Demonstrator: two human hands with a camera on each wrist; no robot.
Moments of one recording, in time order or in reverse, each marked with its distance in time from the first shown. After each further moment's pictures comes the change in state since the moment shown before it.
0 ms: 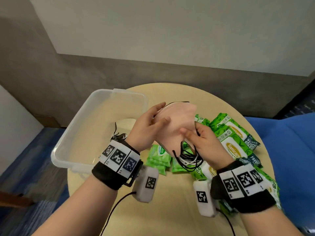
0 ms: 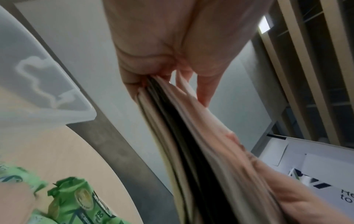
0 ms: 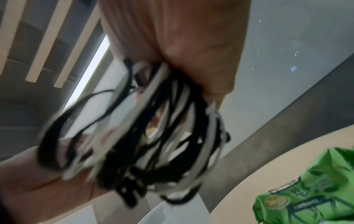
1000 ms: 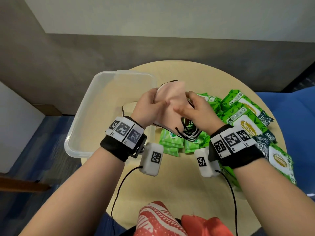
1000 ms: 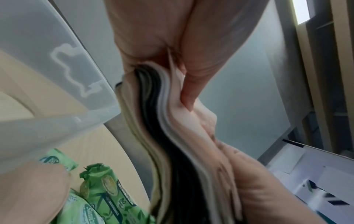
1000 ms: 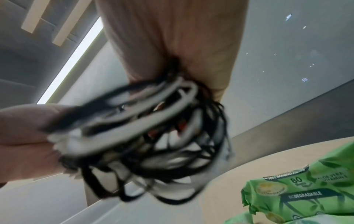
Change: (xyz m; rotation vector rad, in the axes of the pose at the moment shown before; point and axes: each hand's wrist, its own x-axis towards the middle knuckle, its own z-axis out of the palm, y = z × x) left_hand 0.020 -0.015 -0.035 0.012 -0.008 -0.172; right_hand 0.053 0.024 0.035 -0.383 0.095 0.064
